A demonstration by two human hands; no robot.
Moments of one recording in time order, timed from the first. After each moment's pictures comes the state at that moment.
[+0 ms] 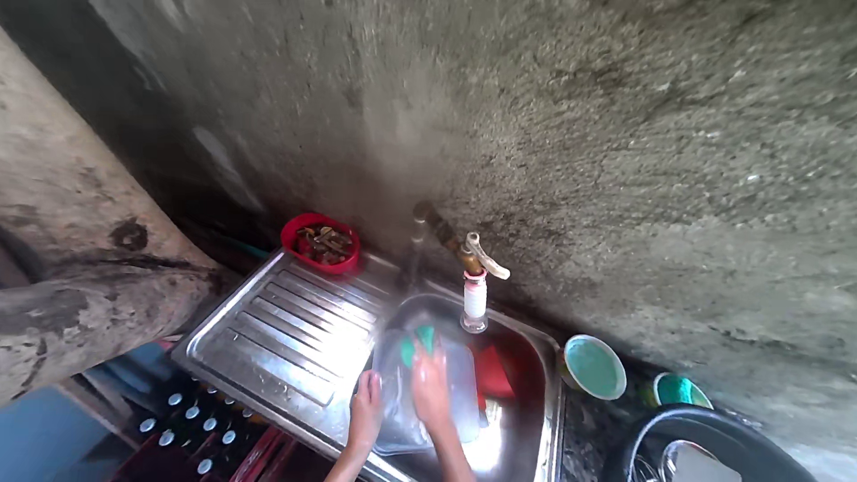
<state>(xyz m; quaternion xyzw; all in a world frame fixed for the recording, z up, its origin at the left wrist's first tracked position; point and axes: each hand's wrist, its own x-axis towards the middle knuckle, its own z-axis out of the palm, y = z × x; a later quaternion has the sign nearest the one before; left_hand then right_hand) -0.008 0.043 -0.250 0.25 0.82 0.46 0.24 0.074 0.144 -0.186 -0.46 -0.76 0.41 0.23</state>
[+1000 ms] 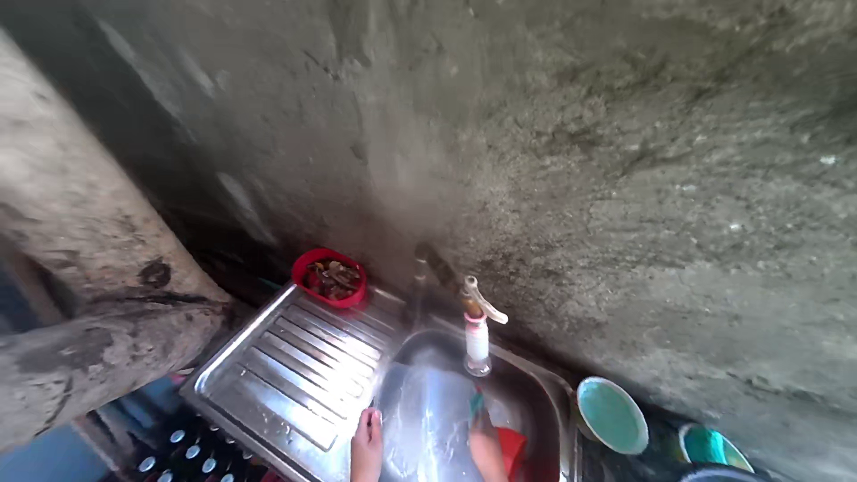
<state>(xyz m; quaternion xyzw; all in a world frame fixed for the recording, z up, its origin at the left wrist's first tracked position) -0.008 0.048 -0.260 0.20 0.81 0.50 0.25 0.158 0.181 -0.234 -0.61 -0.65 0.45 0.06</state>
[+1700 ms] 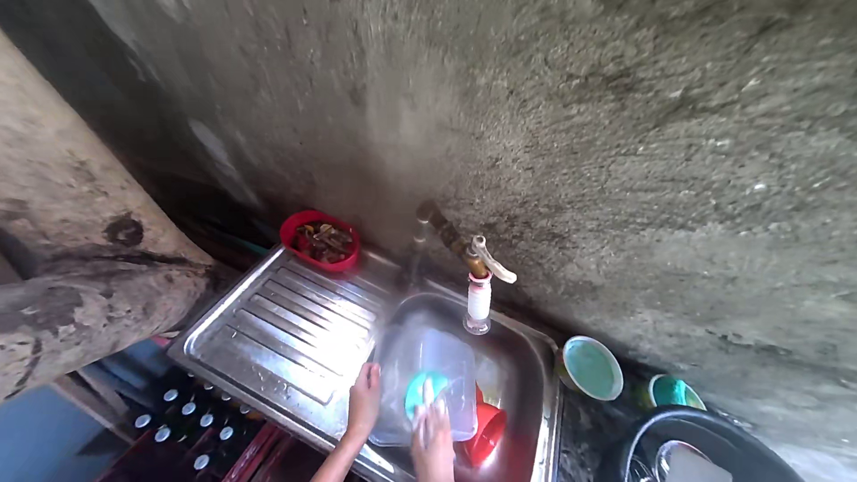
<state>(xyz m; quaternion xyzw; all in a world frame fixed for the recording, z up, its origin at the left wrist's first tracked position) -0.023 0.055 -0.248 0.22 0.83 0.42 0.31 0.119 0.065 -0.202 -0.49 -0.76 0.35 0.23</state>
